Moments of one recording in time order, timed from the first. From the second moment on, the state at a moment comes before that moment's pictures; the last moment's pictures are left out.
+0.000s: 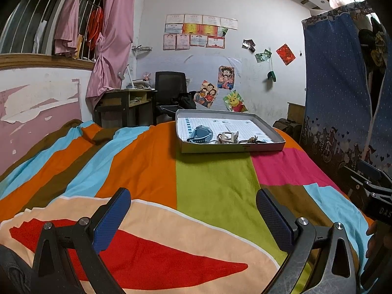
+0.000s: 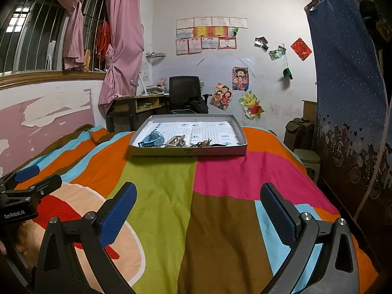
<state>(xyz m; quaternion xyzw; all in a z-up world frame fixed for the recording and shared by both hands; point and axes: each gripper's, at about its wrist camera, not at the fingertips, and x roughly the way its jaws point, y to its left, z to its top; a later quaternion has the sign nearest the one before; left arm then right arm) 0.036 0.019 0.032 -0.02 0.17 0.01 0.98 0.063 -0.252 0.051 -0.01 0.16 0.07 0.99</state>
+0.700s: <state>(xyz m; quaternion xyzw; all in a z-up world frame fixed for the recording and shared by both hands) 0.036 0.016 0.031 -0.01 0.17 0.00 0.98 0.060 -0.246 0.048 0.00 0.16 0.08 0.98</state>
